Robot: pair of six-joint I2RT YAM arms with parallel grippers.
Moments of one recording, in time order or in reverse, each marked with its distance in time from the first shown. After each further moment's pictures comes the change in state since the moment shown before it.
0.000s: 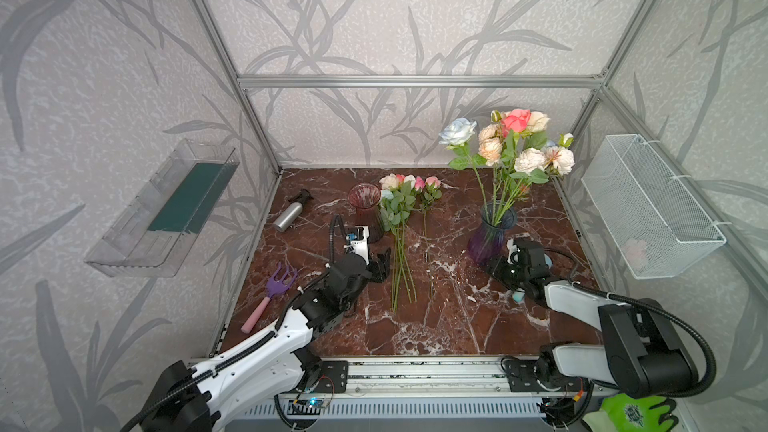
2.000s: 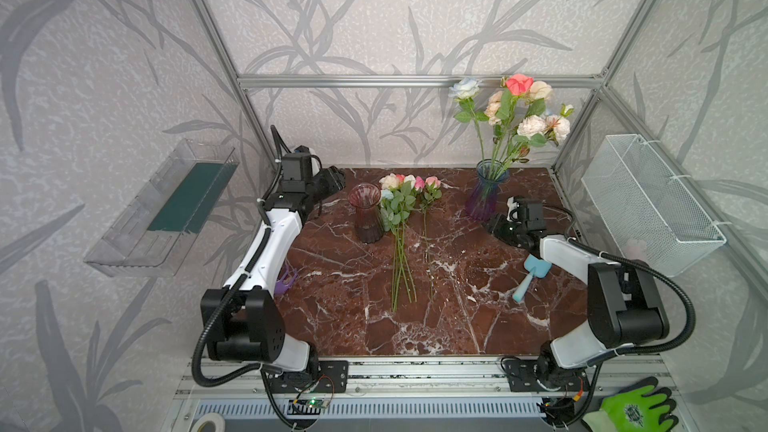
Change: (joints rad) left arm 0.710 0.612 0.883 -0.447 0.574 -0.032; right arm -0.052 0.175 0.439 -0.200 0.066 -0.180
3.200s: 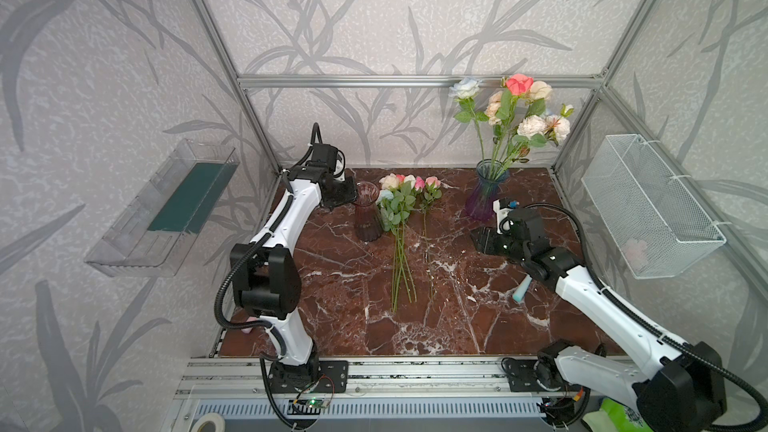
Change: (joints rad) left arm -0.082 0.289 0.311 -0.467 -0.013 0.209; right arm 0.315 -0.413 -0.012 -0.293 0.179 -0.084
